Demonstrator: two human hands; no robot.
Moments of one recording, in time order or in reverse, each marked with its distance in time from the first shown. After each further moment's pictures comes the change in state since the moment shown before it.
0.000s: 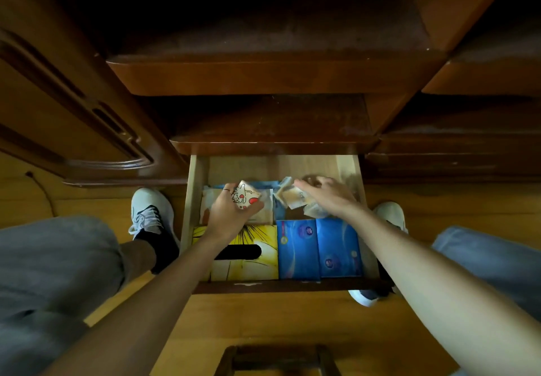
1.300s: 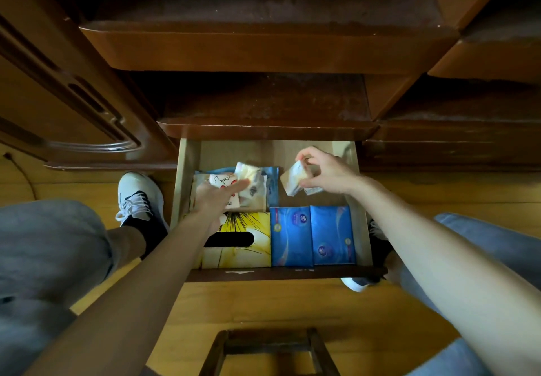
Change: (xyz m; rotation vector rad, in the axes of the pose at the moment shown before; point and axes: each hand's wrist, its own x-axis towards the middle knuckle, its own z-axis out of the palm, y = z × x) left_hand 0.016 -0.003 -0.002 -0.524 0.007 -0.486; right_hand 0.010 0.001 -0.026 -0.066 -0.071 -0.277
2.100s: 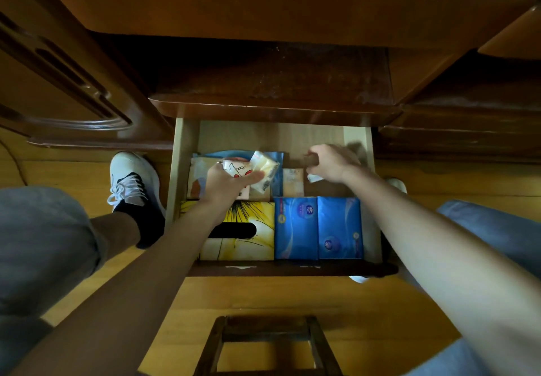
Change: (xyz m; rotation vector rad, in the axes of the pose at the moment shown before) left_hand 0.019 -0.009 0.008 0.178 -0.051 0.119; right_hand 0.053 0.018 0.031 -0.418 -0.014 0.151
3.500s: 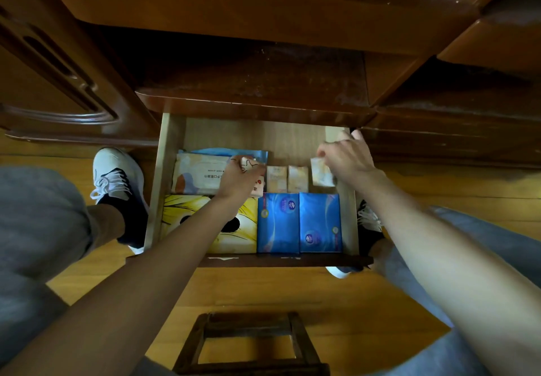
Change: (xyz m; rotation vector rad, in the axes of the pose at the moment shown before) left_hand -0.022 0.006 0.058 -0.027 -0.057 0.075; right_hand -0.038 0.046 -0.025 -0.441 0.246 -0.106
